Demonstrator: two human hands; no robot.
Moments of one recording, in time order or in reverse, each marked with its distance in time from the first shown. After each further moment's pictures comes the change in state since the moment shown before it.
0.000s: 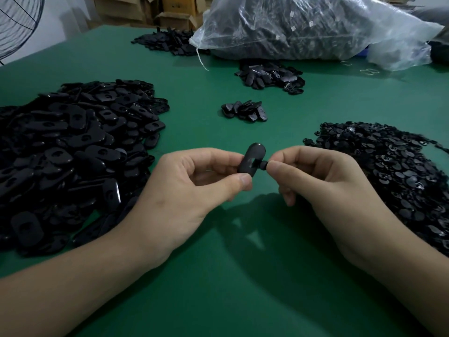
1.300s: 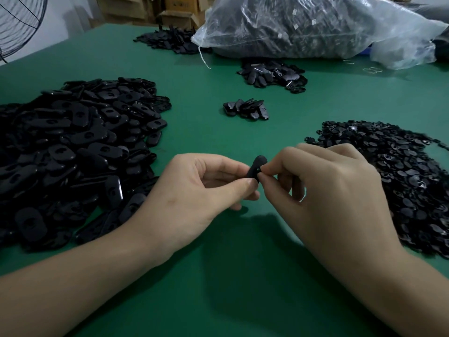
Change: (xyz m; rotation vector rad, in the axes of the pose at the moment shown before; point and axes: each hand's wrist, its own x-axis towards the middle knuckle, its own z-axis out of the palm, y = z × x) left_hand -0.002 -0.001 0.002 0.042 -0.100 -0.080; right_hand -0.016 -0.015 0.016 -1.048 0.228 -0.499
